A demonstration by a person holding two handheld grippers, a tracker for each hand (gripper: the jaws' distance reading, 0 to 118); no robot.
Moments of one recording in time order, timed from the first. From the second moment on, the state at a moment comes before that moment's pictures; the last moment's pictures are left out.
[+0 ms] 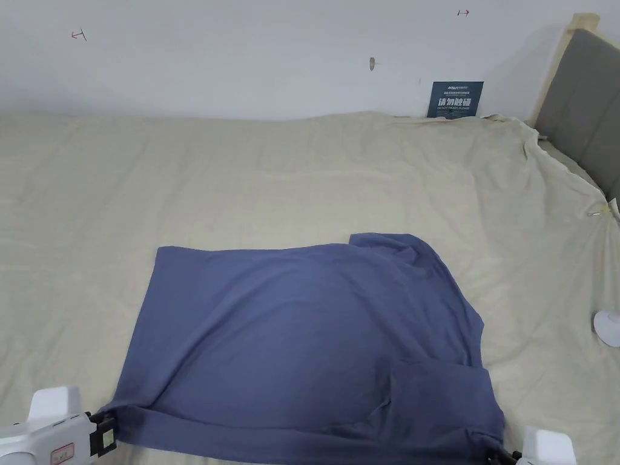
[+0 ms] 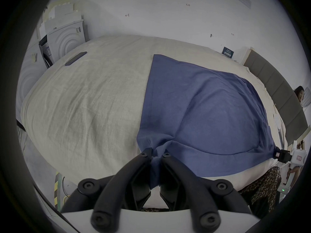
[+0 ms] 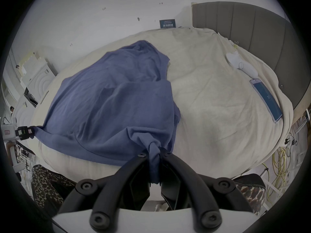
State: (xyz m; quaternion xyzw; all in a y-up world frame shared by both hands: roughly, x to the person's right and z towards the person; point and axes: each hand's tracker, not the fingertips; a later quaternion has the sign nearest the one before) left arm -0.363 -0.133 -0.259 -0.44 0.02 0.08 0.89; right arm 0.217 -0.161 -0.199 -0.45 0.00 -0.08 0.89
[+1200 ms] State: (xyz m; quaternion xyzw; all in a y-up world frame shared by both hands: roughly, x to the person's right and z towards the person) left arm -0.351 -0.173 -0.445 -0.46 0.06 0.05 0.88; right arm 0.210 -0.155 -0.428 -0.47 -0.03 -0.07 0.88
